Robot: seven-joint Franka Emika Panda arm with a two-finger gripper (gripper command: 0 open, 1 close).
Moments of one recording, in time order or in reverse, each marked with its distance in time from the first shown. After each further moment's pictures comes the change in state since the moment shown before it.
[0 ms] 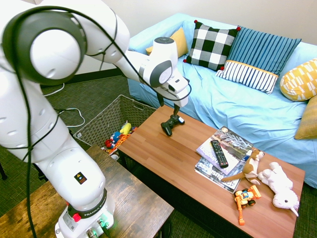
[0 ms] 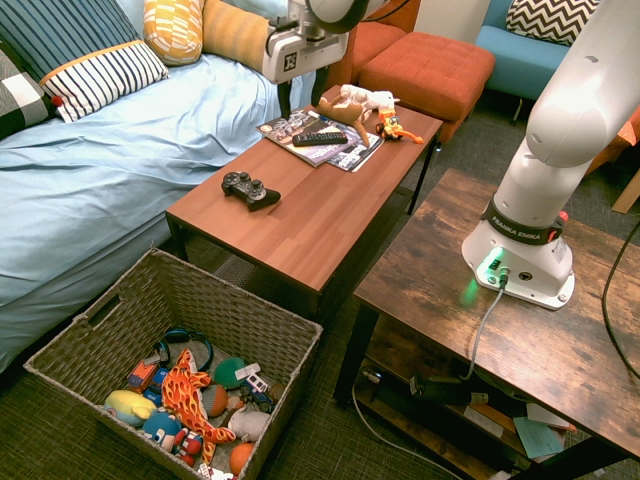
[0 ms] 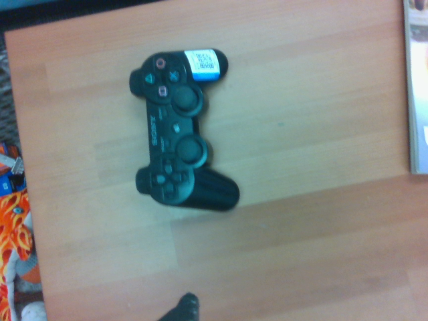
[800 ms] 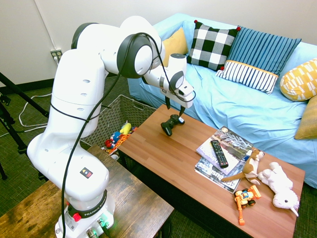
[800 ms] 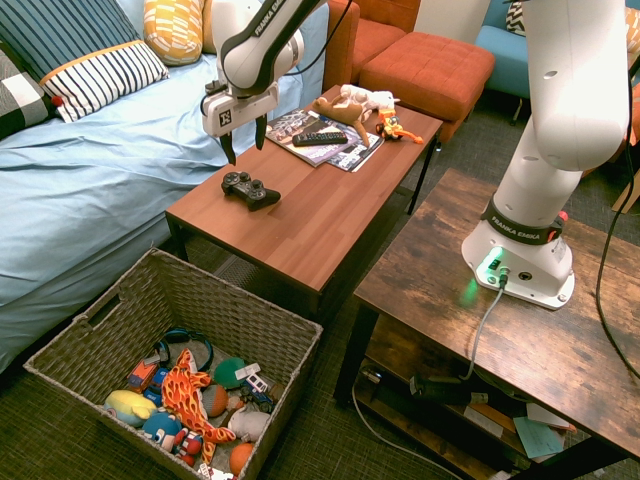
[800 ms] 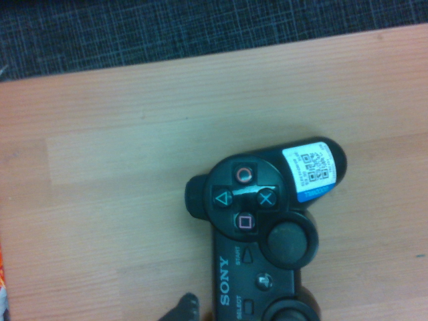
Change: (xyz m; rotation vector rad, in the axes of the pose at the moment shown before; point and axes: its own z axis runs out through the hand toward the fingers) arm 0.023 -0.113 0.146 -0.073 -0.066 -0.057
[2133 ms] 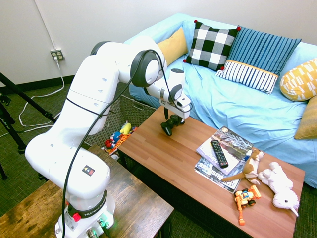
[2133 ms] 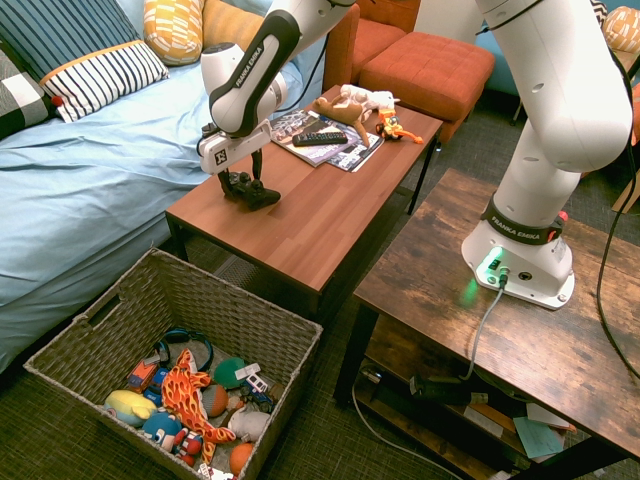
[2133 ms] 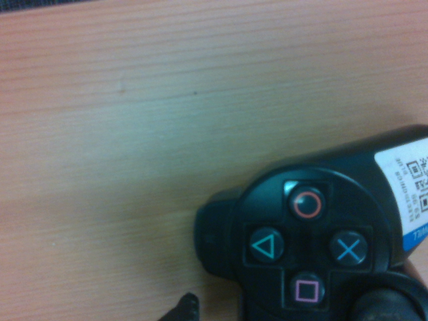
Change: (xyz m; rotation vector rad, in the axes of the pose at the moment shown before) arm 0.001 -0.020 0.088 -0.069 -0.042 0.006
